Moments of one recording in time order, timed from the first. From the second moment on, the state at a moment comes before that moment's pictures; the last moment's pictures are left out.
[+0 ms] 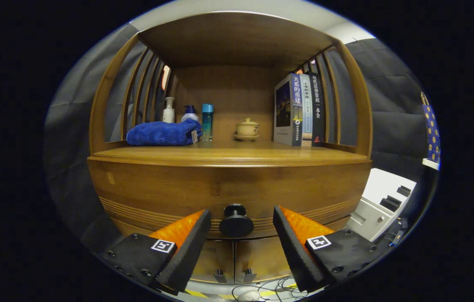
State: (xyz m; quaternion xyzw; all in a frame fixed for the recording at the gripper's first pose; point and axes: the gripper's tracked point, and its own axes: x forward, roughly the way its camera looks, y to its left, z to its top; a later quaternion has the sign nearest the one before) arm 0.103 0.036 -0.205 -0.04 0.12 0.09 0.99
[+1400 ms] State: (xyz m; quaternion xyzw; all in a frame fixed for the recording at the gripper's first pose) arm 0.028 0.016 -0.212 -0.01 0.20 0.10 0.98
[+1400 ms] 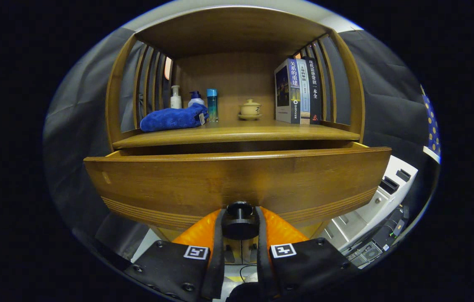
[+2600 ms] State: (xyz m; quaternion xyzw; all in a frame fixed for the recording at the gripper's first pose) arm -0.050 -0.004 -0.219 -0.02 0.23 0.10 0.97
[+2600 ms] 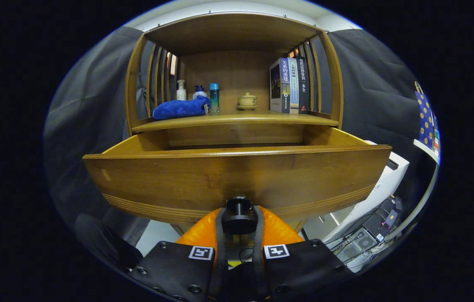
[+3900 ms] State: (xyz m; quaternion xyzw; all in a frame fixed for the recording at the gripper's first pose) arm -0.024 0.017 -0.078 -0.01 0.18 0.11 0.98
